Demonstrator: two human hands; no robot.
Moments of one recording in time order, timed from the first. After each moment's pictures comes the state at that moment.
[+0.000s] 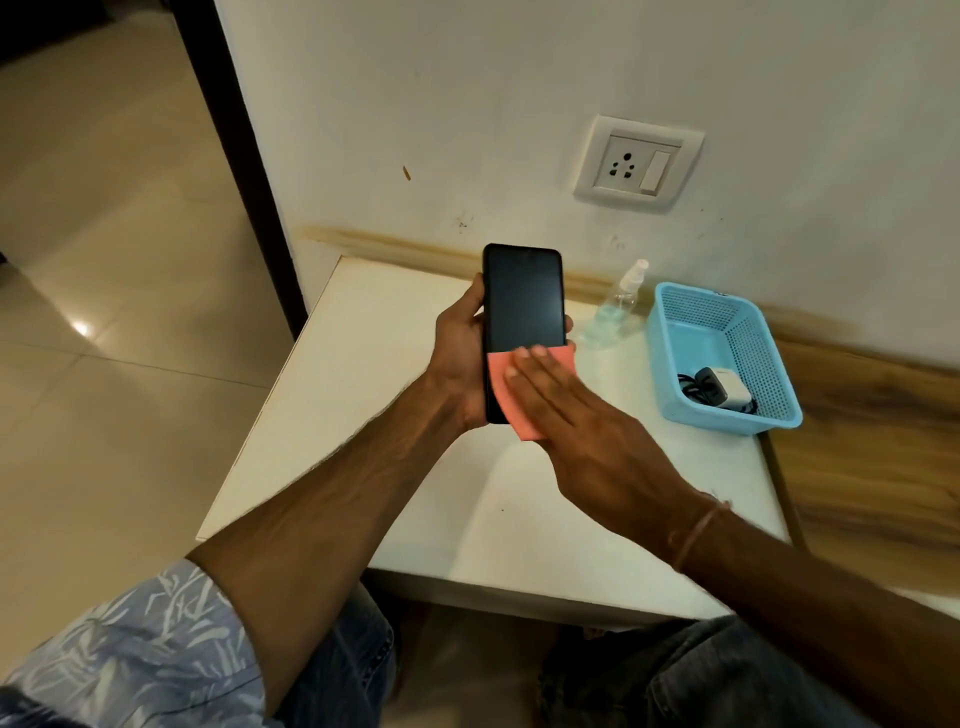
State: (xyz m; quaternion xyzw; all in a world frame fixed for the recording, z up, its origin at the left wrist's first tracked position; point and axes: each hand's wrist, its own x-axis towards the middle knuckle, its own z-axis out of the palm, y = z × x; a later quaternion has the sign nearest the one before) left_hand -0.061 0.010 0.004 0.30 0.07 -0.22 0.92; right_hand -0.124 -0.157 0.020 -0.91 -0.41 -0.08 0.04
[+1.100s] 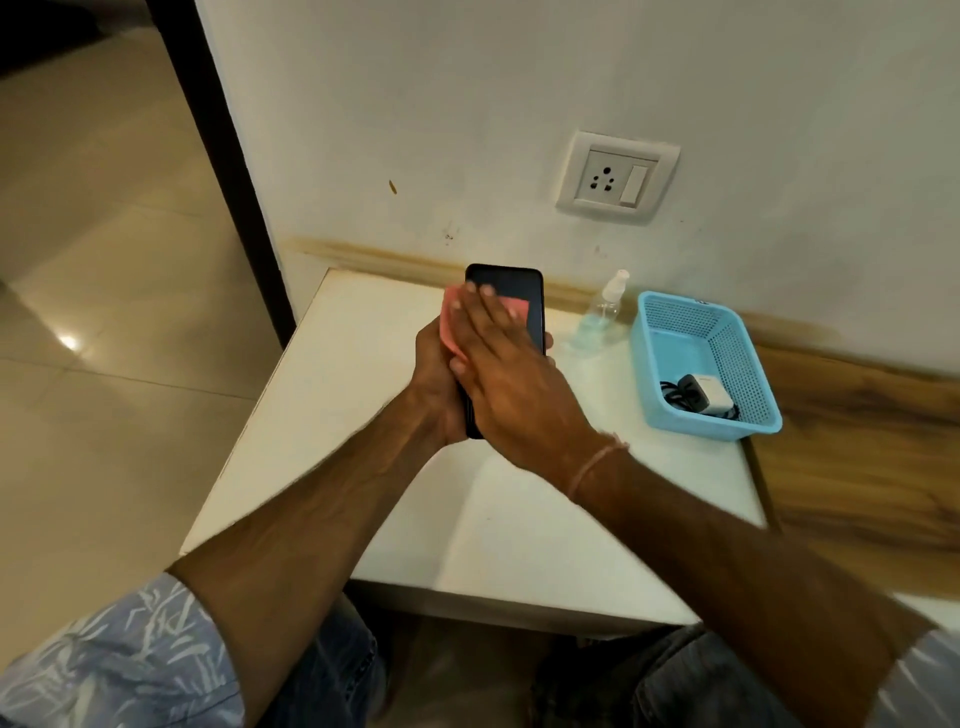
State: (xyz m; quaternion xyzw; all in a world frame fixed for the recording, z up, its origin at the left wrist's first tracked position) left_hand -0.064 0.012 -0.005 0.26 0.06 -0.22 0.94; right_hand -0.085 -0.092 0.028 -0.94 -0.31 -0.05 0.14
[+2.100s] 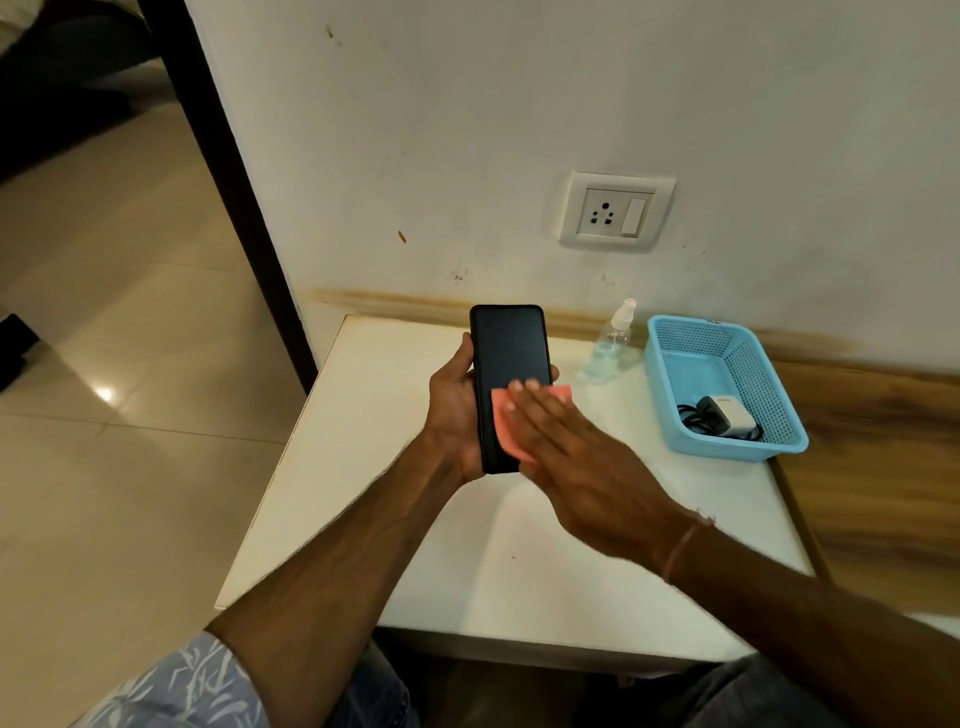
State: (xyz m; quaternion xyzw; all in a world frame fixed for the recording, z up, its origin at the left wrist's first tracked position) left_hand -0.059 0.015 -0.008 0.30 0.07 -0.23 0.92; right_hand -0.101 -0.157 0.004 -0.91 -0.39 -0.09 0.03
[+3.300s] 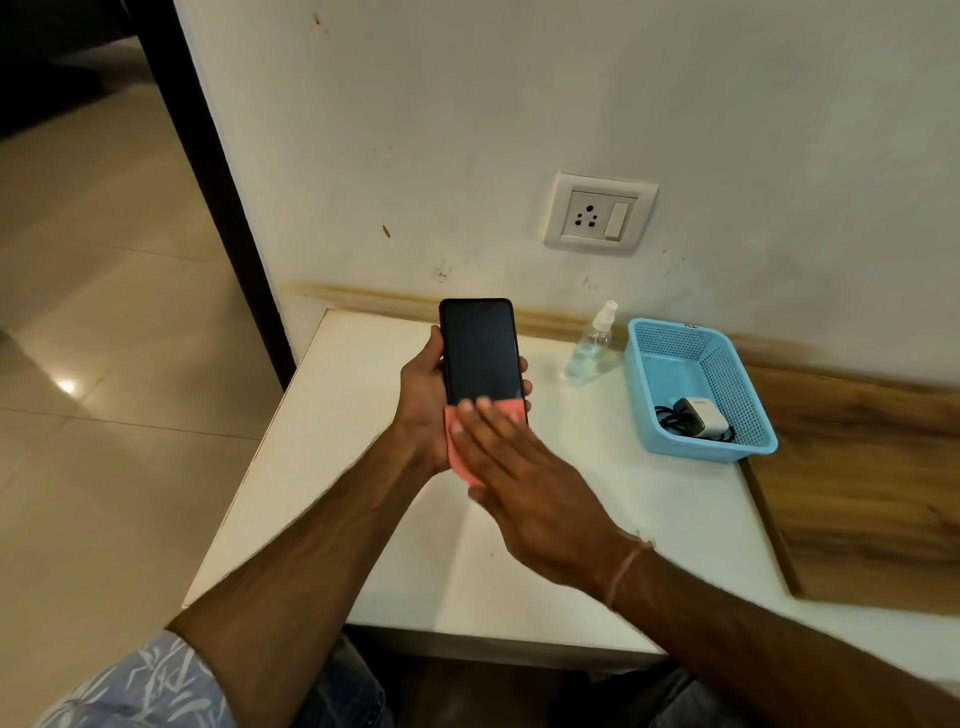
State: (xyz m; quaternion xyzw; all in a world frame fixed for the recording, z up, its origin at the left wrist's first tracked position) left_hand -0.052 0.025 -0.016 0.30 0.06 -0.21 0.93; right_hand -0.122 -0.134 -0.015 -0.91 -0.40 -0.08 0.06
